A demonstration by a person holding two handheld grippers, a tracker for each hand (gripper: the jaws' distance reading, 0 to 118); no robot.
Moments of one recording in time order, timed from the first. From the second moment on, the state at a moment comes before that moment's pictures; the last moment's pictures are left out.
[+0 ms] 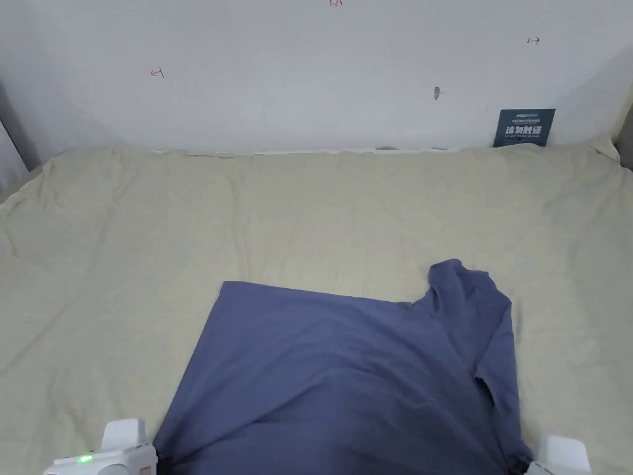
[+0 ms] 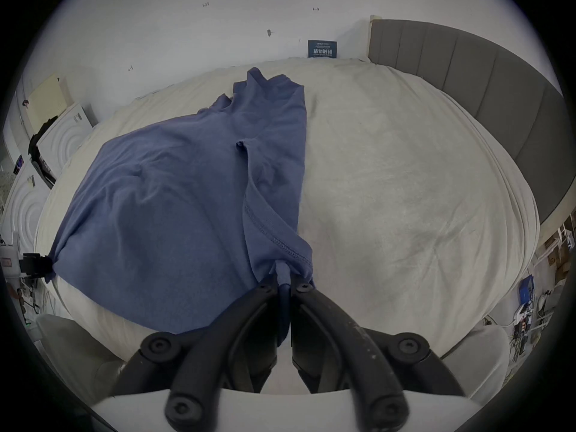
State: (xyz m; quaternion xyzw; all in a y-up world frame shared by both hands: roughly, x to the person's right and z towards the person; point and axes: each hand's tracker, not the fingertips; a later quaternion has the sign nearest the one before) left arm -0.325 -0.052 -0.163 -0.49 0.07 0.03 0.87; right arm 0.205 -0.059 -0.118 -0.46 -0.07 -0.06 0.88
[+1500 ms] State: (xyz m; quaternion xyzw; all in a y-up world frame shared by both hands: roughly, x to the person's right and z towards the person) left arm -0.235 0.106 -0.362 -0.29 -0.06 0.05 0.95; right arm 0.175 0.162 -0.183 -0.08 -0.10 0.05 0.99
